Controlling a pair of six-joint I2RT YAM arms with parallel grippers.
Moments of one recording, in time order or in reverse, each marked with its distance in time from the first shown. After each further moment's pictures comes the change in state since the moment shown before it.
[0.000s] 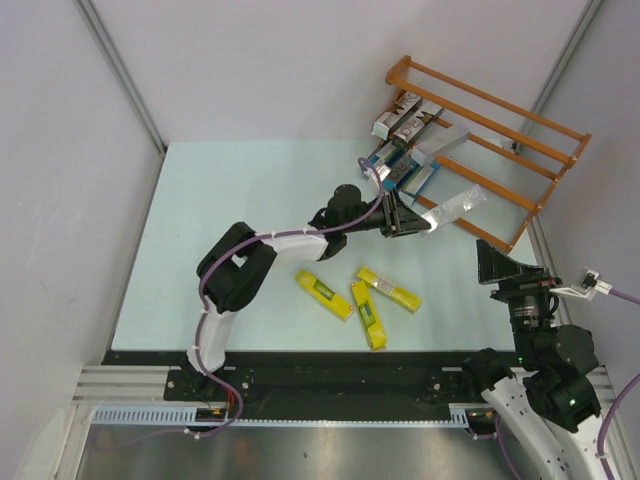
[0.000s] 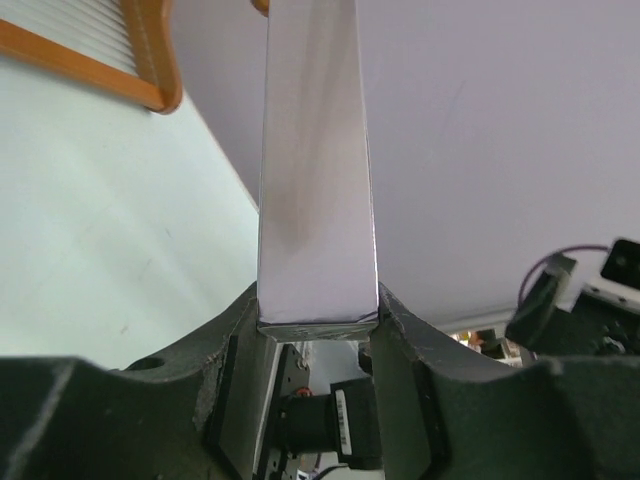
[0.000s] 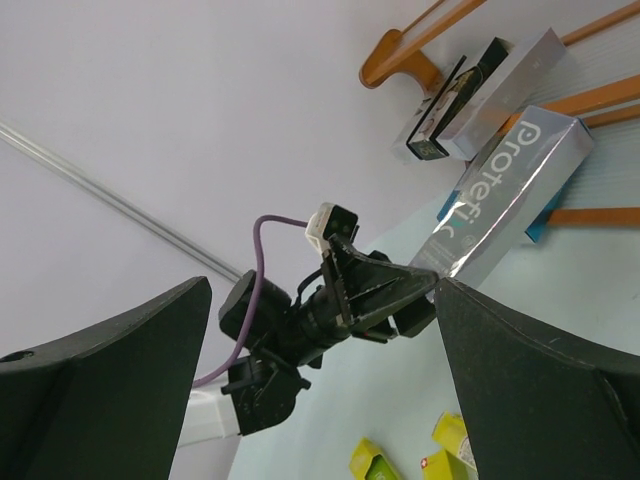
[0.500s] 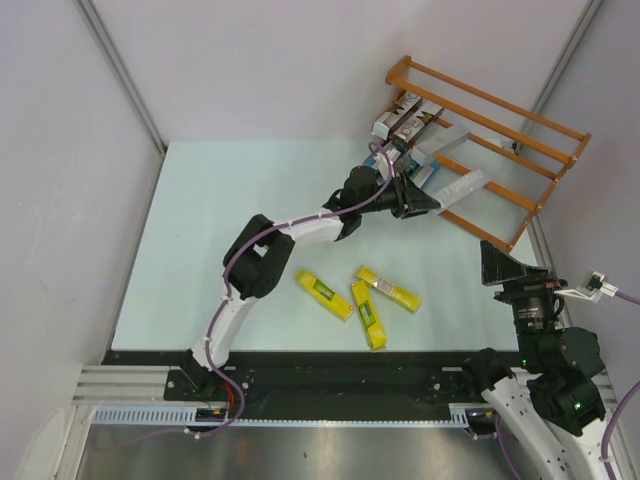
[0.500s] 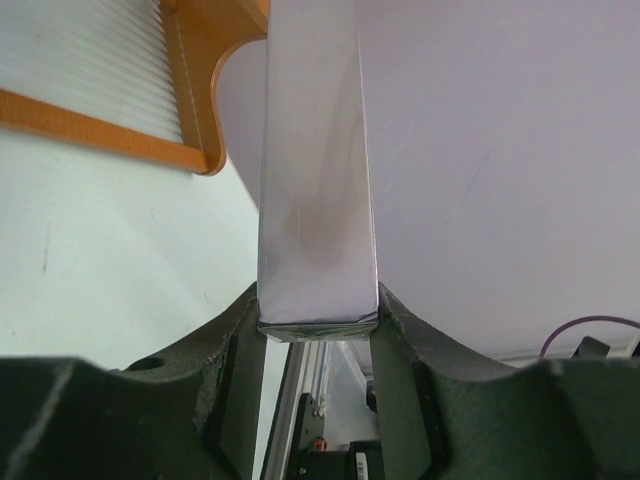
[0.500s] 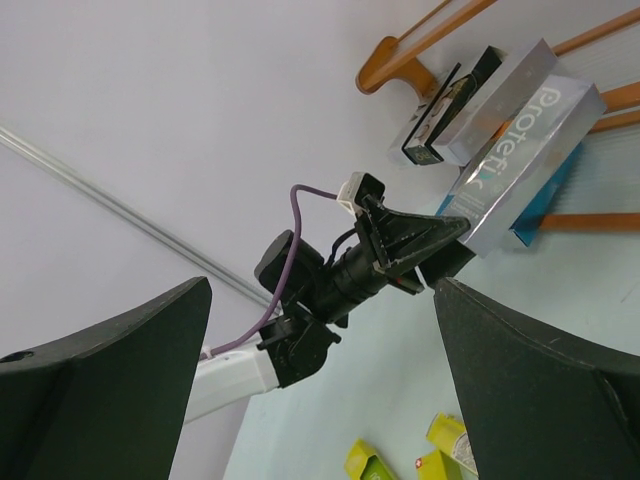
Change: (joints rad) left arm 0.033 0.236 0.358 -0.164 0.006 -0.021; right arm 0.000 0.000 0.030 -0.031 0.010 -0.016
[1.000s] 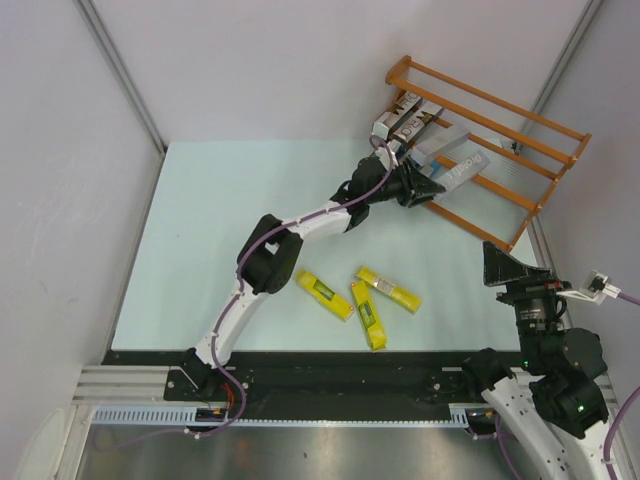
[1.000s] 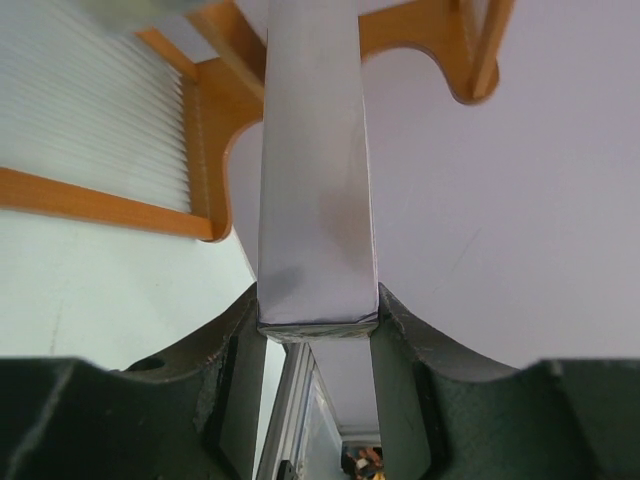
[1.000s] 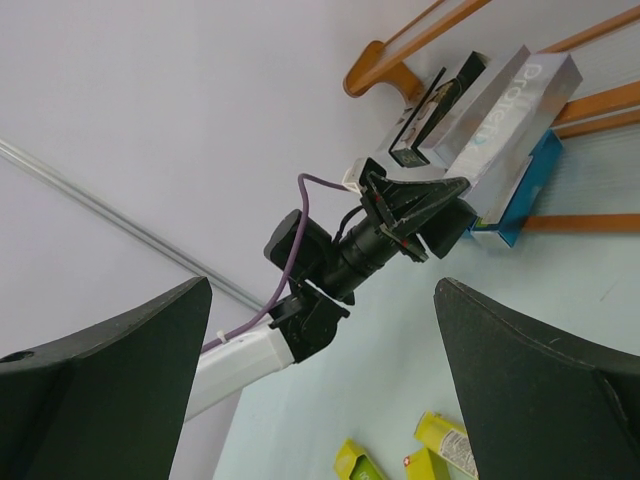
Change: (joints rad) left arm 0.016 0.179 0.306 -0.087 -0.067 -0.099; right arm 0.000 0.000 0.019 -0.035 0.019 -0.014
